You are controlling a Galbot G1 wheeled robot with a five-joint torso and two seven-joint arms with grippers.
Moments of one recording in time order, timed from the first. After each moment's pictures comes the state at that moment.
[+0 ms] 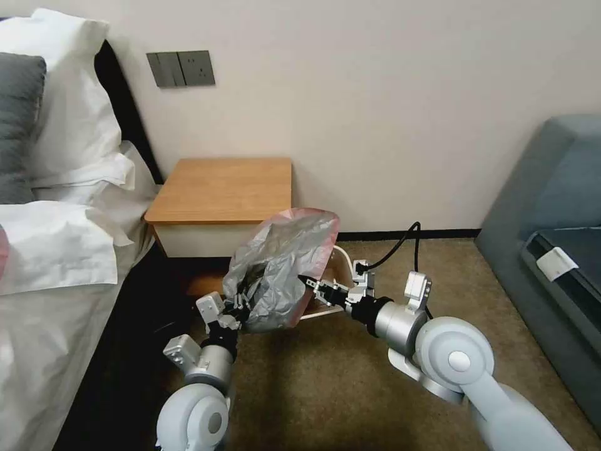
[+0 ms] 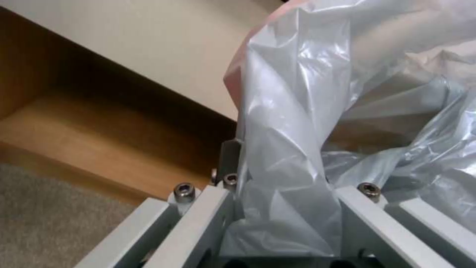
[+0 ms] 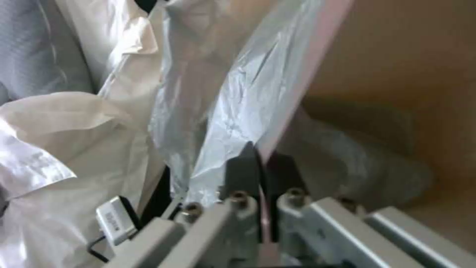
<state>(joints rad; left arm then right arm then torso) 1.53 -1.45 -0.39 -2.11 -0.61 0.16 -0.21 -1.14 1.06 0.15 2.21 1.41 -0.56 0.36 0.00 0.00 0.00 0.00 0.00</state>
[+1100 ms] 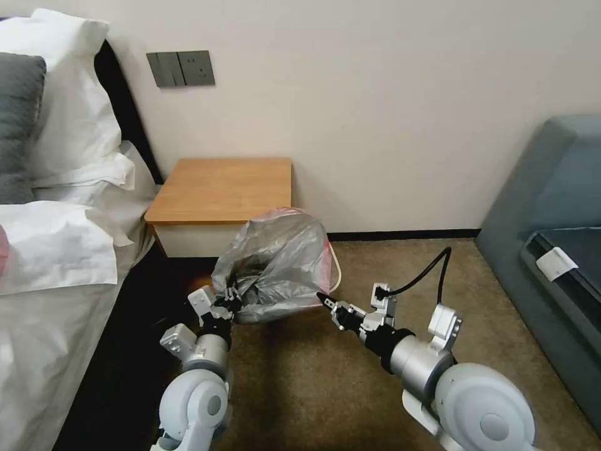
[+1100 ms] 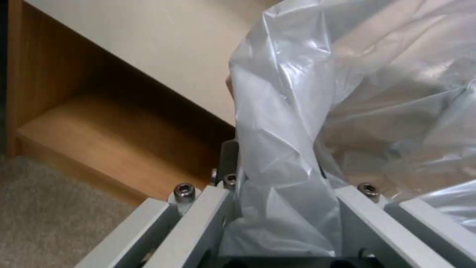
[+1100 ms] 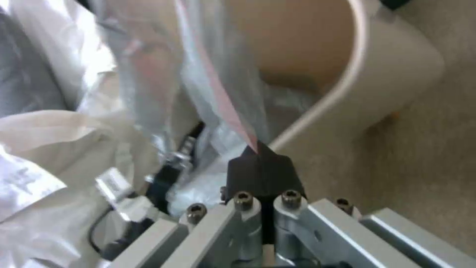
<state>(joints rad) 1.47 -1.44 -0.40 -2.10 -0.69 0.16 -0.33 -1.39 1.13 0.21 2.39 1.33 -0.51 0.53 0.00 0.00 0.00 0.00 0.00</state>
